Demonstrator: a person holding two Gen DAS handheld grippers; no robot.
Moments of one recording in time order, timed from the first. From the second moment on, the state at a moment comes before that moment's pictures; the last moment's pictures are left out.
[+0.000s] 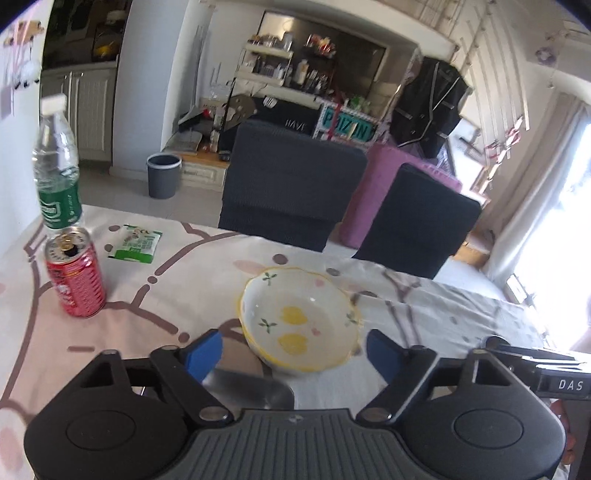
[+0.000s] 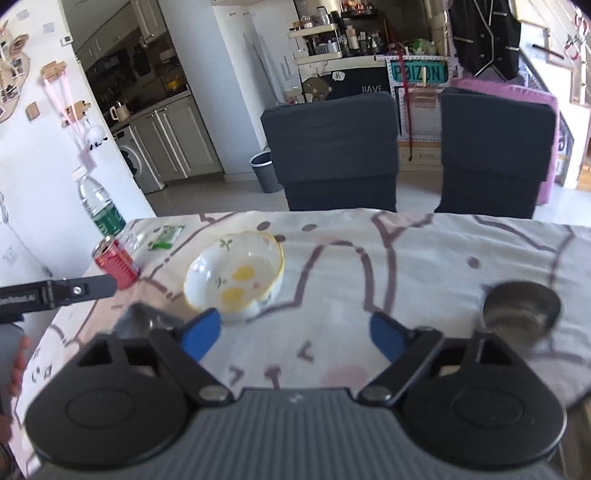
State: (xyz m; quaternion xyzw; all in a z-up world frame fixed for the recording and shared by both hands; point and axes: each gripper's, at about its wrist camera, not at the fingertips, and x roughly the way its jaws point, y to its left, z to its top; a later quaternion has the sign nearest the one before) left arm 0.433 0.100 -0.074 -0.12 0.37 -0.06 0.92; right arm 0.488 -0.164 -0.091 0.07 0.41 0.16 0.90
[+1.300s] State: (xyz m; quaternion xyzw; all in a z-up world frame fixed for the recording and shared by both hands) left arm 0.486 0.067 -0.111 -0.05 0.41 -0.05 0.91; right arm 0.556 -0.110 -0.160 0.10 0.46 0.13 0.87
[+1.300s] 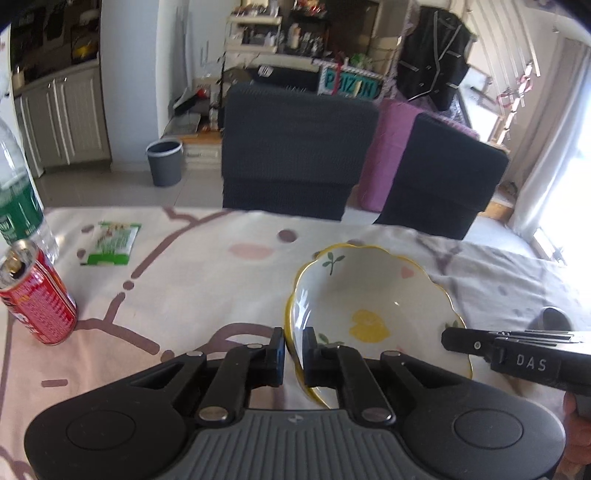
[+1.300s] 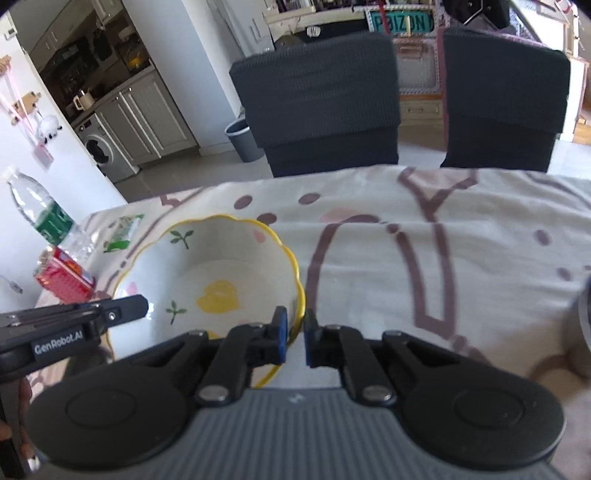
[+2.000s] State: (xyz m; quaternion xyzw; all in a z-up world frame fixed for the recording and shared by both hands) left arm 0.317 0.018 -0.027 -0.03 0.36 -0.09 0.93; right arm 0.372 -0.183 -0.064 0.14 0.39 0.14 0.90
